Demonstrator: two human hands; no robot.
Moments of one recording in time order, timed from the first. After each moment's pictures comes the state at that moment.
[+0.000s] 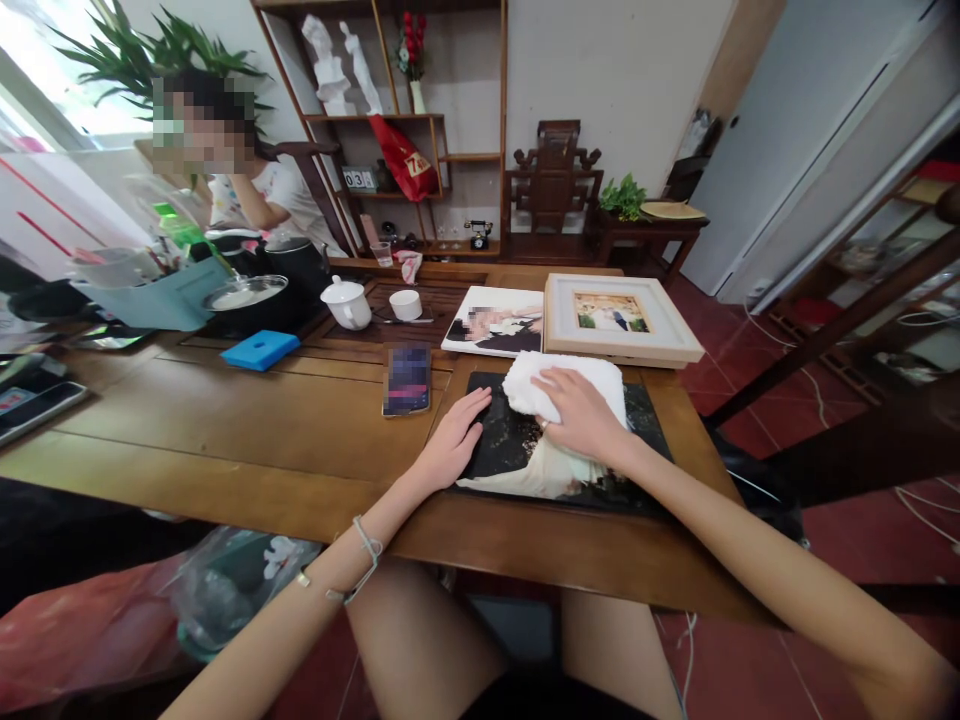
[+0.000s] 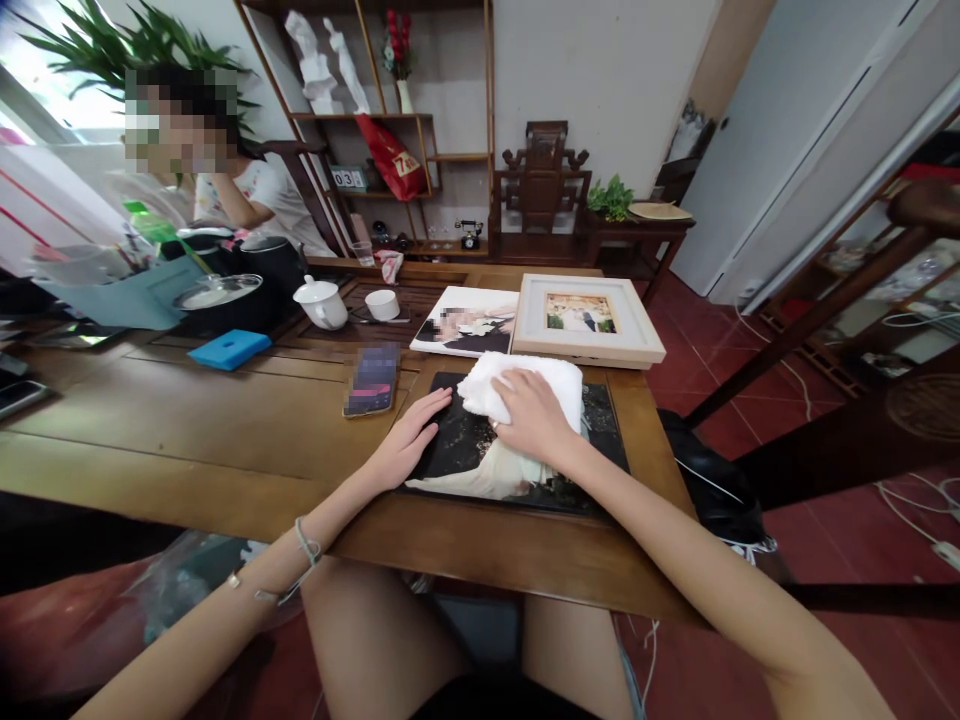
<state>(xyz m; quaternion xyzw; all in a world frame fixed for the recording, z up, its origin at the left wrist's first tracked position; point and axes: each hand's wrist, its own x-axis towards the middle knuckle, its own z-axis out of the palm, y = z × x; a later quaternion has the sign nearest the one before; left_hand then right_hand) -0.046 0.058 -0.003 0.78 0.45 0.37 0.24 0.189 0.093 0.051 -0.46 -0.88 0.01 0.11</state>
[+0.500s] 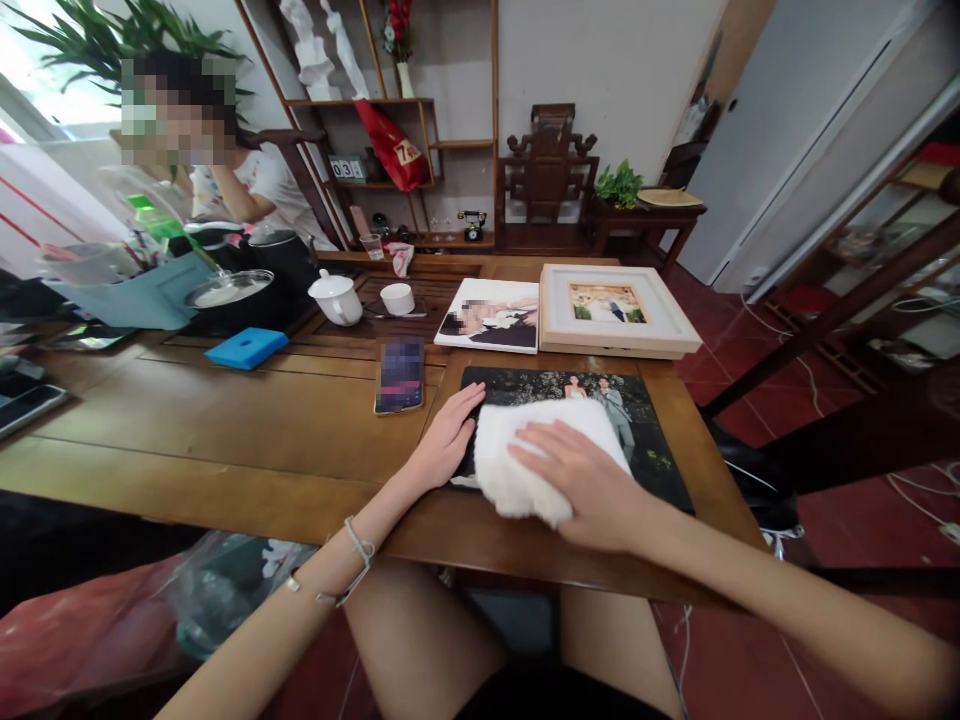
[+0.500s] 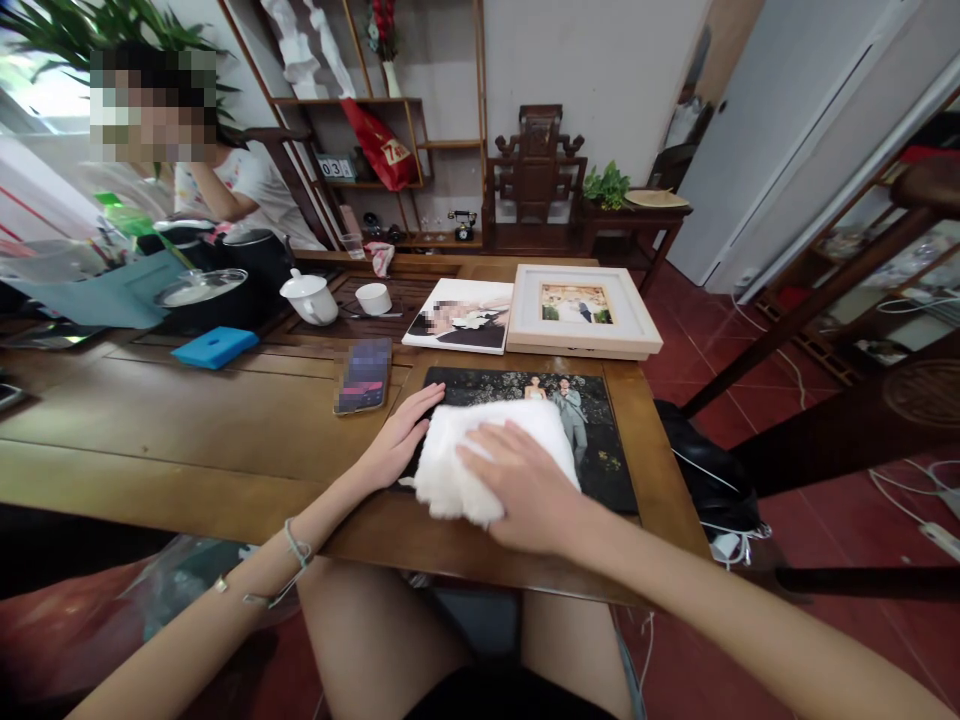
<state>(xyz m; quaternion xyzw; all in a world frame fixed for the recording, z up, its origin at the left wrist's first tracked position) -0.047 0.059 -0.004 0.77 0.44 0.38 0.25 0.204 0.015 0.052 -0.31 -0.94 0.11 0.10</state>
